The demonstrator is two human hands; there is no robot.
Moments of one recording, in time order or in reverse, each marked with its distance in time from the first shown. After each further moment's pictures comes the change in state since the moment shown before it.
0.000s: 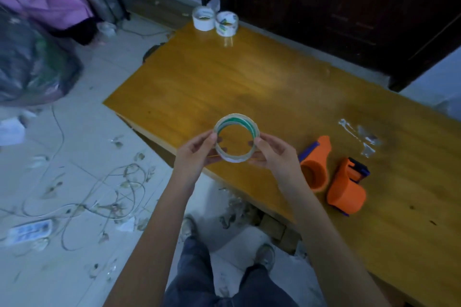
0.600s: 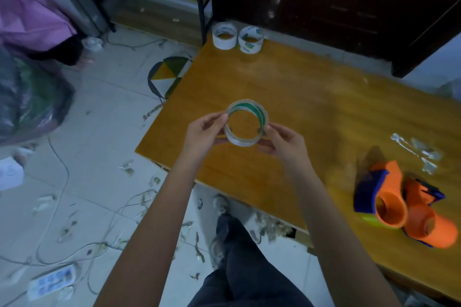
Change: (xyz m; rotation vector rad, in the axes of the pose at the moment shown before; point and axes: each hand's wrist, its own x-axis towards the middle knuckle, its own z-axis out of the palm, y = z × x) left_hand 0.179 0.091 -0.099 0.162 -0.185 0.018; right_hand 0.115 -0.029 0.152 0.051 0.180 -0.030
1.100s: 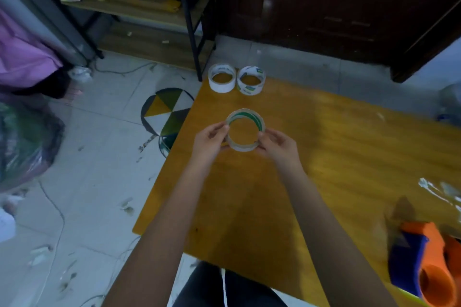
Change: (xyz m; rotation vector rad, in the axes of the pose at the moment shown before) left_hand 0.171 0.028 0.006 0.036 0.010 -0.088; right_hand 0.157 -0.031 0.054 -0.022 0.150 0.051
